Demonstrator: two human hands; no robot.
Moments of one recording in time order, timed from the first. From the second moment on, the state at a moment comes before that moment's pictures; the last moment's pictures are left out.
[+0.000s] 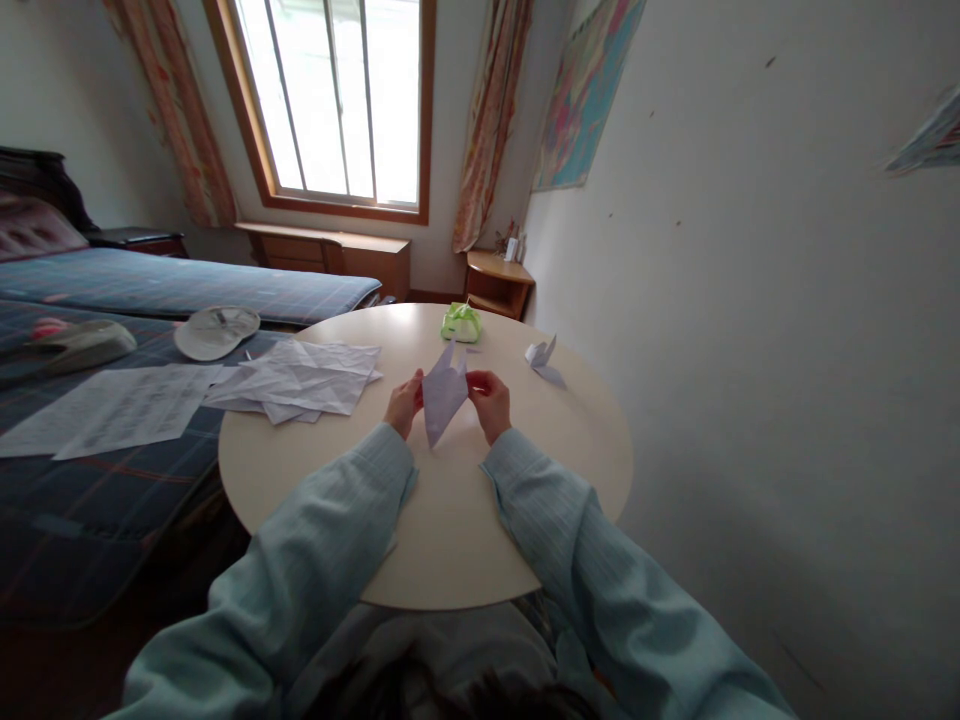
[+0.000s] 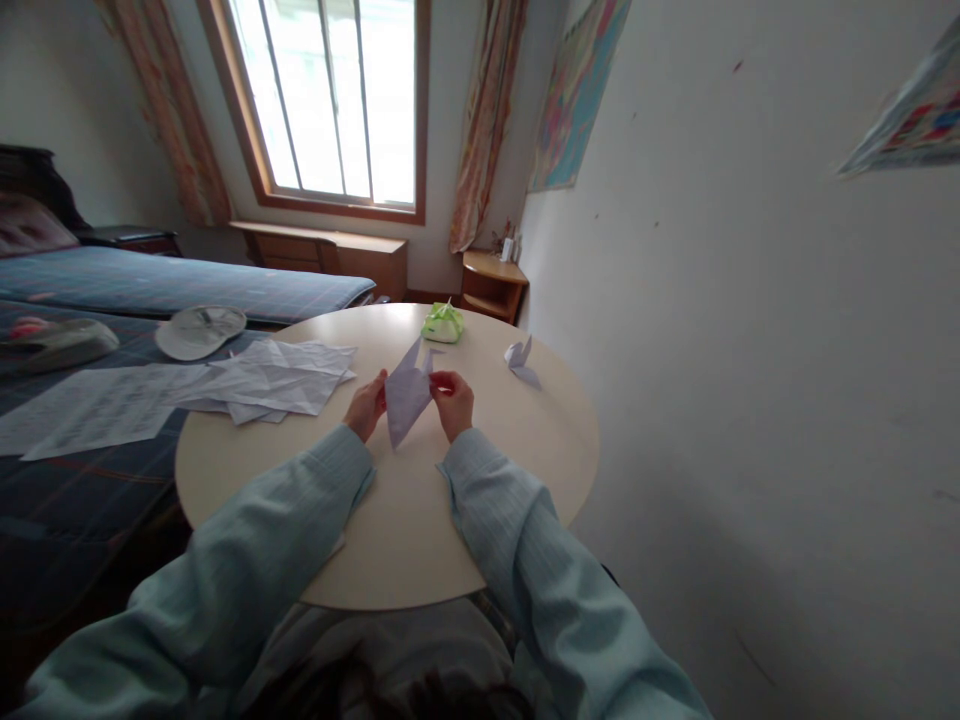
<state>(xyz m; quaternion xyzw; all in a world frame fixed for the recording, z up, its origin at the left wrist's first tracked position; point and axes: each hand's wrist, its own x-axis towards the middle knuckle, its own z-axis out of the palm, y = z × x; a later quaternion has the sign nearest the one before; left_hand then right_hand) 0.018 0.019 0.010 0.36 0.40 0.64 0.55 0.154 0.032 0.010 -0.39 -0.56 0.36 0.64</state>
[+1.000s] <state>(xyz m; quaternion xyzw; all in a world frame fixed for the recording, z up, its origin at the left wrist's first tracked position) 0.023 0.009 0.018 0.46 0.43 0.58 0.51 0.150 0.035 0.004 -0.33 -0.60 0.45 0.57</state>
